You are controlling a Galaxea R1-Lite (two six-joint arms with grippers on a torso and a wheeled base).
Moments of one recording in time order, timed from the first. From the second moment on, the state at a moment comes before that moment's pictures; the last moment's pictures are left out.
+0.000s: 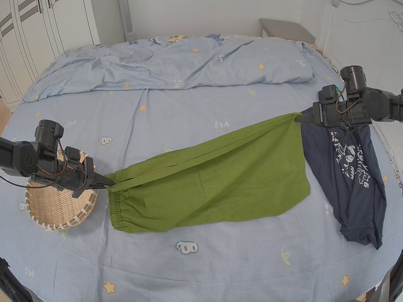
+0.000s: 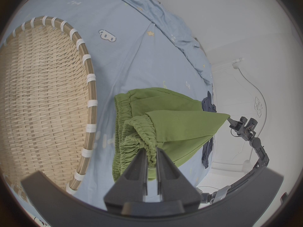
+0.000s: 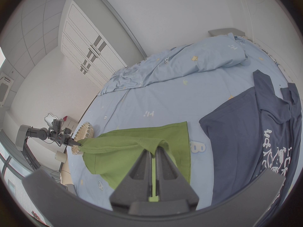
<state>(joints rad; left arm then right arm) 0.06 1.82 -1.04 0.10 -0.63 -0.37 0.06 2.01 -1.66 0.26 0.54 0.02</state>
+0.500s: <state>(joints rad) 0.06 1.83 -1.03 0.07 -0.63 -0.37 0.07 2.03 -1.69 0.25 0.54 0.02</state>
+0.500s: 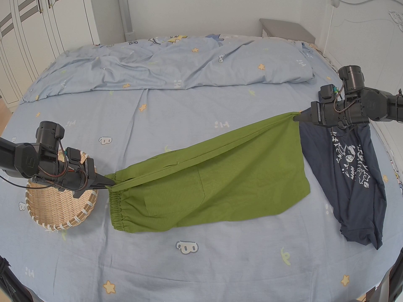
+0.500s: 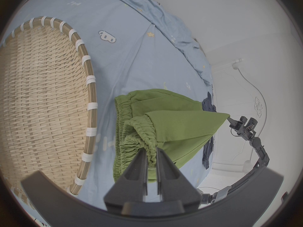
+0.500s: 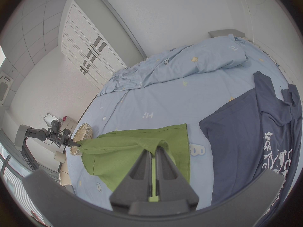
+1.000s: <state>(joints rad) 0.07 1.84 -1.04 0.04 -0.63 -0.37 0.08 2.07 -1.70 0.24 0.53 0.02</state>
